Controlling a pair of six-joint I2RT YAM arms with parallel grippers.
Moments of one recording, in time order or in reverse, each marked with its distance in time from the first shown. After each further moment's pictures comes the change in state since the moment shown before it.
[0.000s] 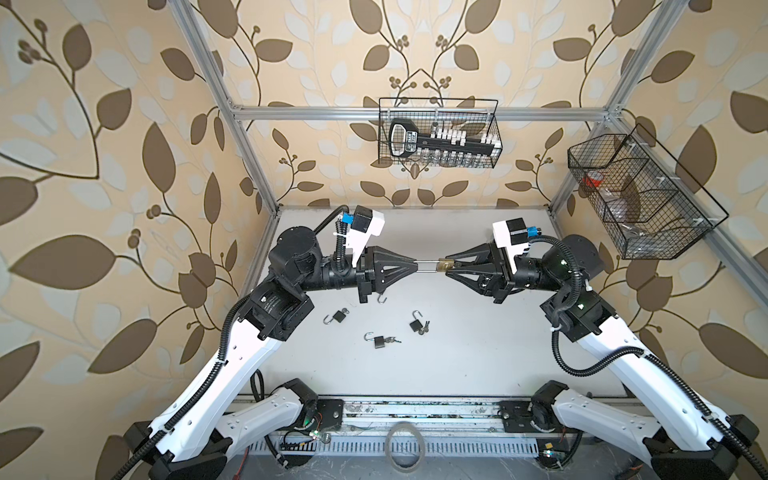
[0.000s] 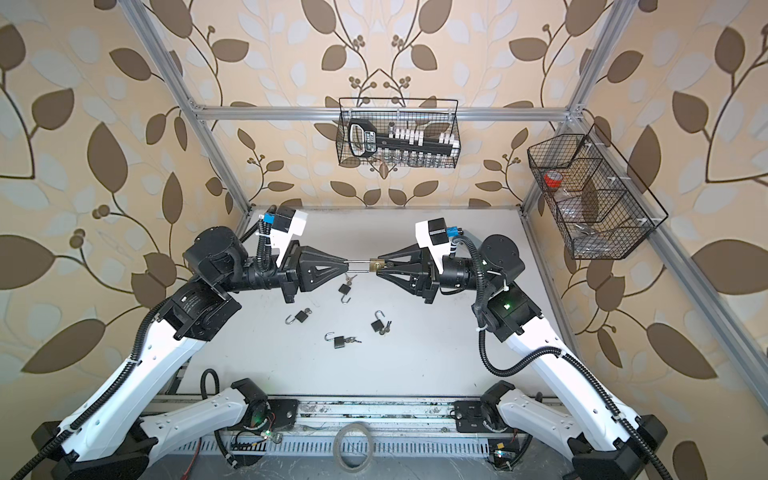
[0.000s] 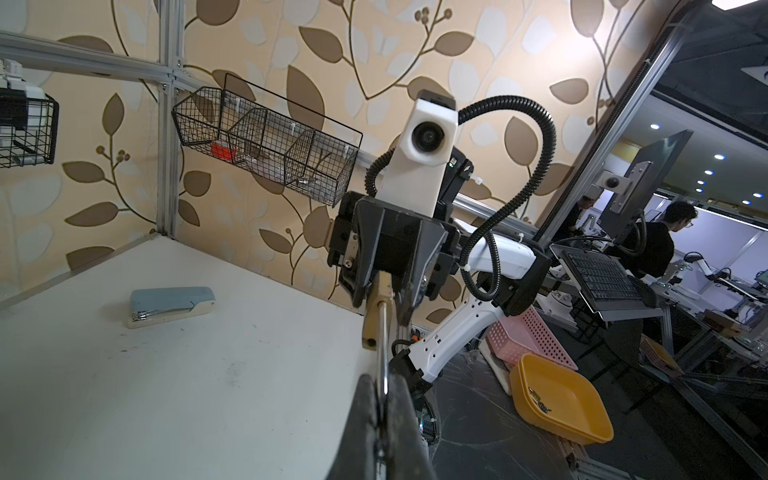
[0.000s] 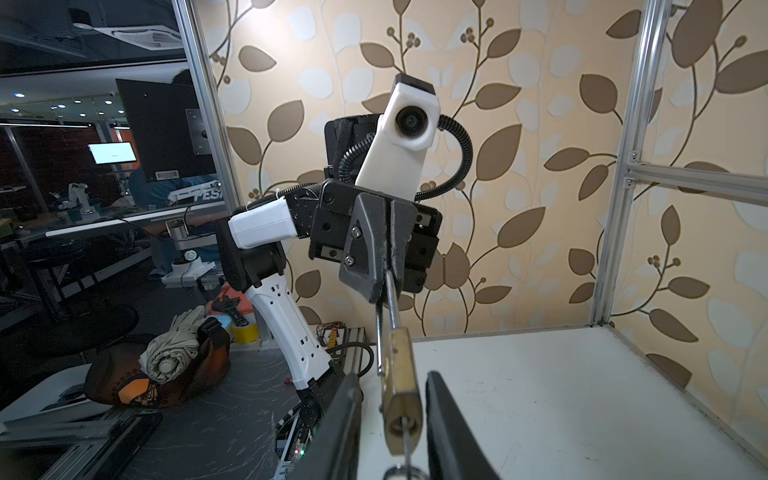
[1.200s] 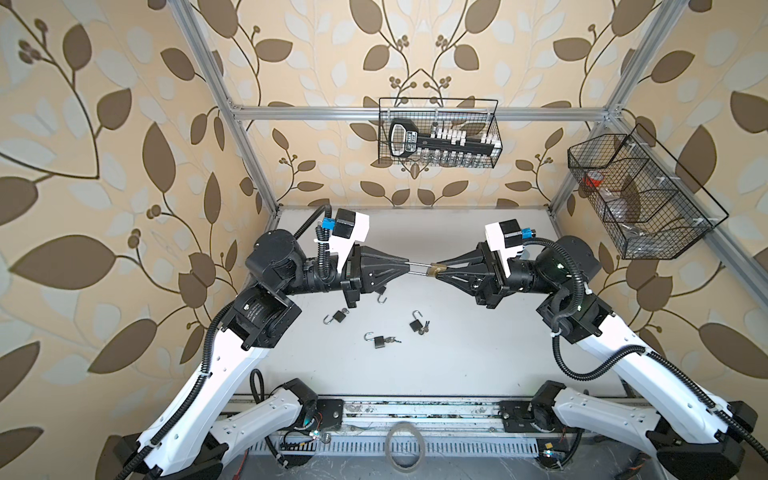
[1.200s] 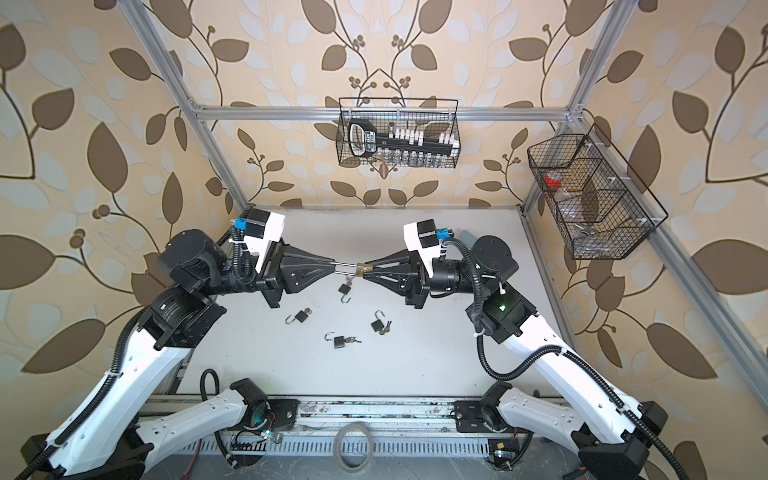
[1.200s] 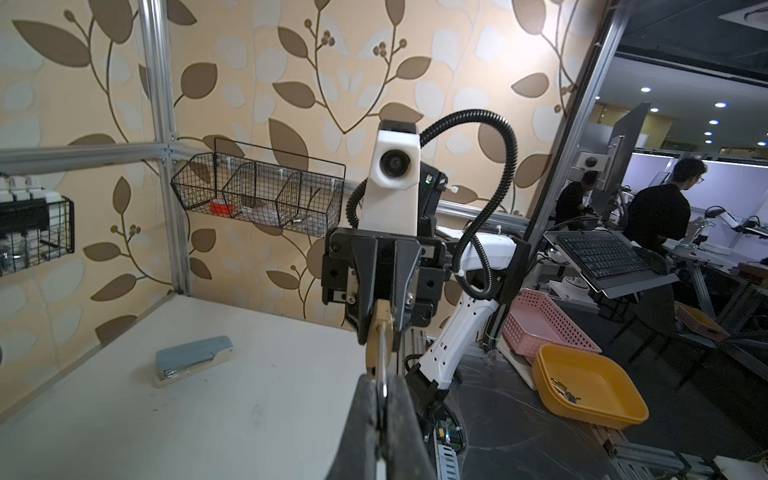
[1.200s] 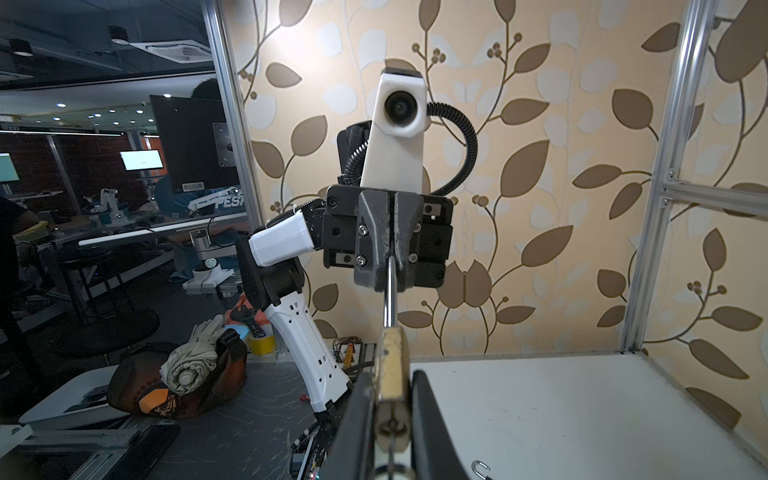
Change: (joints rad) left arm -0.016 -0.032 0.040 0.032 0.030 0.108; right arm 0.154 0.034 0.063 0.011 0.099 0.000
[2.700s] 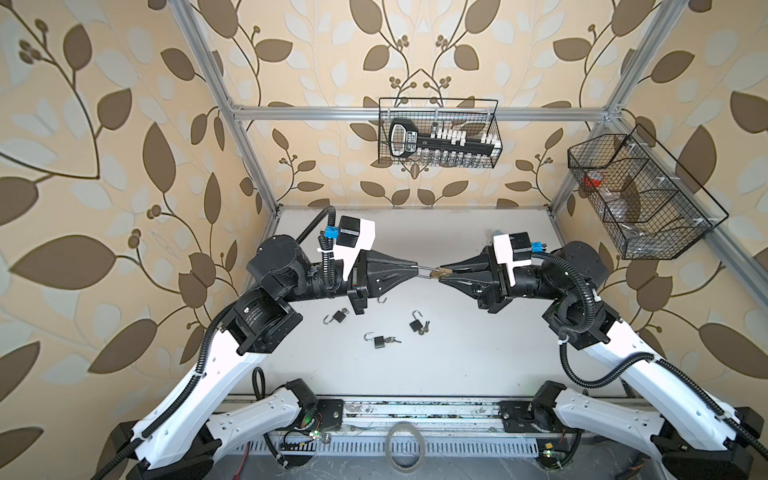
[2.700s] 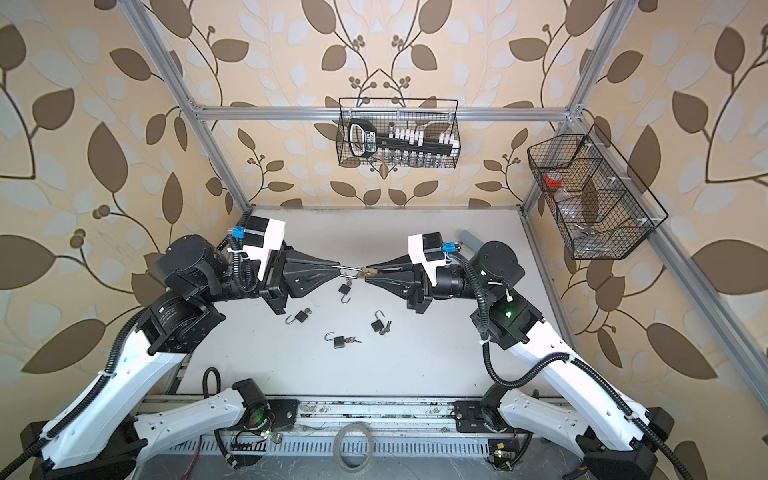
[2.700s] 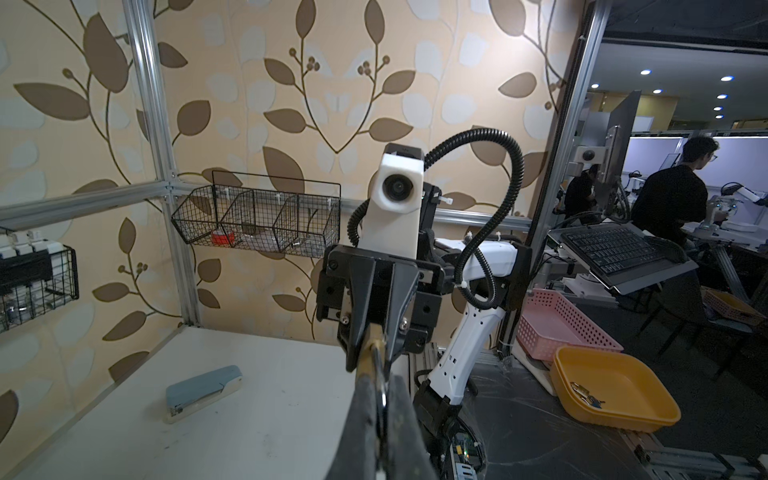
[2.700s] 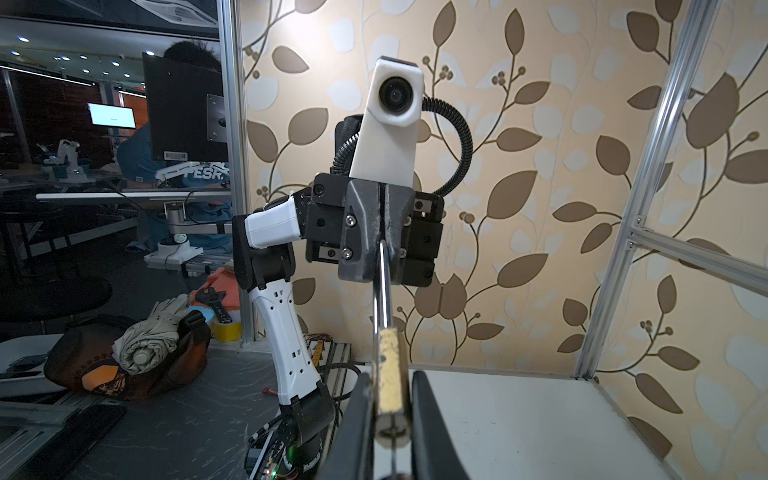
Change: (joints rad) left arm -0.135 0.010 0.022 0.012 -0.133 0.081; right arm 0.034 -0.018 0.013 -0.042 0.038 -0.160
